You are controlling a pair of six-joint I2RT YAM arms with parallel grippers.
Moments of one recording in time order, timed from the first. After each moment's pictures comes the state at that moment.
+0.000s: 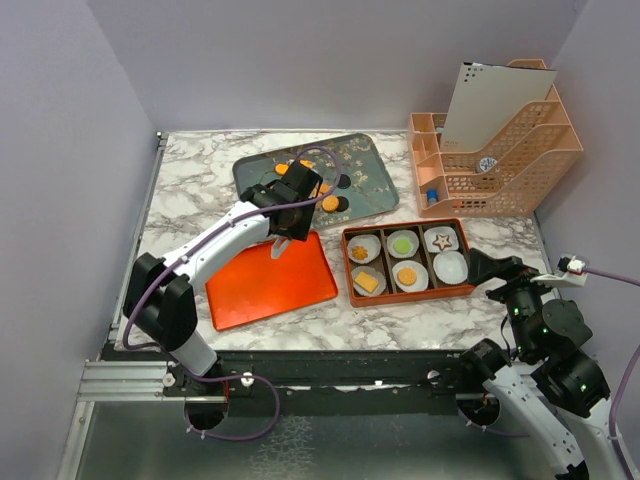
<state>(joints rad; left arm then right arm) -0.63 1.61 1.36 -0.79 -0.21 -0.28 0.56 0.10 0.68 -0.63 0.58 0.53</state>
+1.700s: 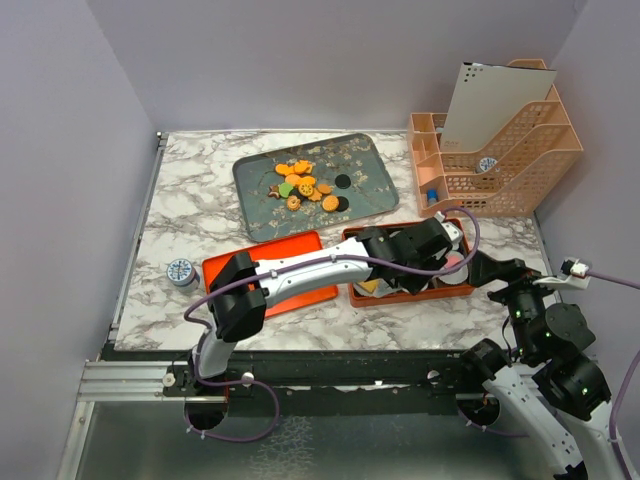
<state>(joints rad) -1.20 1.97 1.81 -0.71 -0.09 -0.28 0.56 0.08 0.68 -0.63 0.58 0.53</state>
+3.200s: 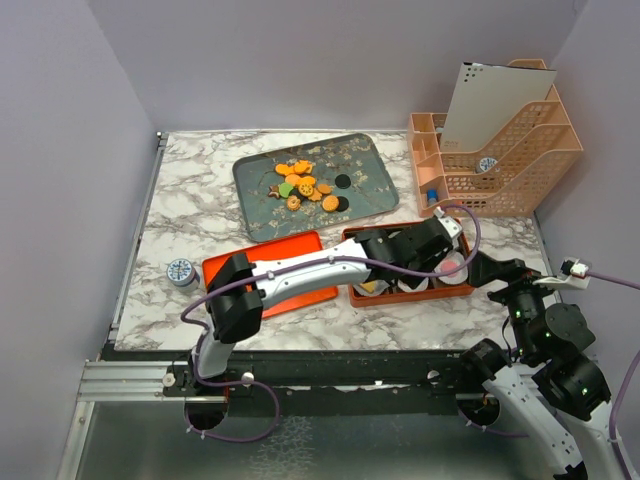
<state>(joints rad) -1.21 2.00 1.82 -0.69 -0.21 -0.26 0.56 0.07 0.68 -0.63 0.58 0.53</state>
